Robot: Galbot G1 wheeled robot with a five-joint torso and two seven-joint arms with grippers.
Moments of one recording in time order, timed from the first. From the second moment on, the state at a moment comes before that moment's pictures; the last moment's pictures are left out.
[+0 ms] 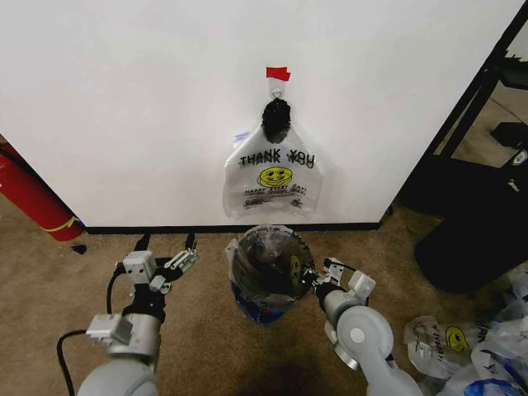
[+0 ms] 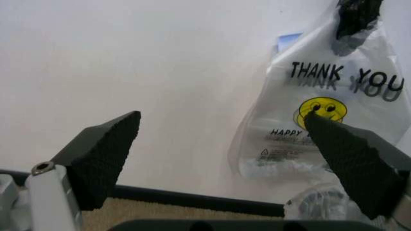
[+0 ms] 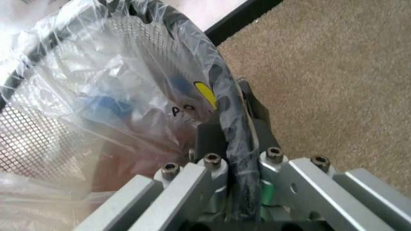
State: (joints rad) left arm 1.66 -1.15 -0.42 -2.38 -0.38 -0.04 -0.37; right arm -1.27 1.41 0.27 2.00 0.97 -0.50 0.55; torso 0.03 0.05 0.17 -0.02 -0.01
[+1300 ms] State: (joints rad) left arm 1.69 -1.17 -0.38 -2.41 -0.36 -0.03 -0.37; right arm -1.35 1.37 0.28 2.00 0.72 -0.44 0.37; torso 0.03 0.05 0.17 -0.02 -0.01
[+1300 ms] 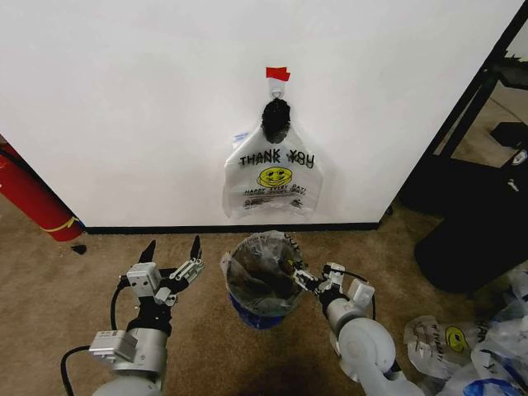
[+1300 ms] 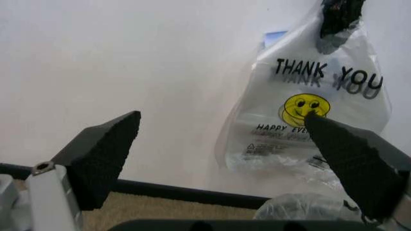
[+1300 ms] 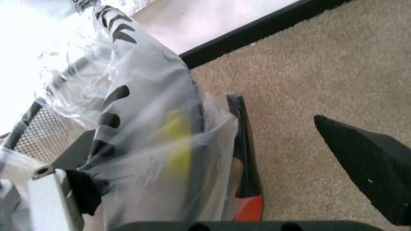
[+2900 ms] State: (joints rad) left arm 1.60 -1.18 -0.27 -2.28 -0.24 -0.09 -0.35; right arm -1.57 1.41 0.46 2.19 0.41 -0.01 0.08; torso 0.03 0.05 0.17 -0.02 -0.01
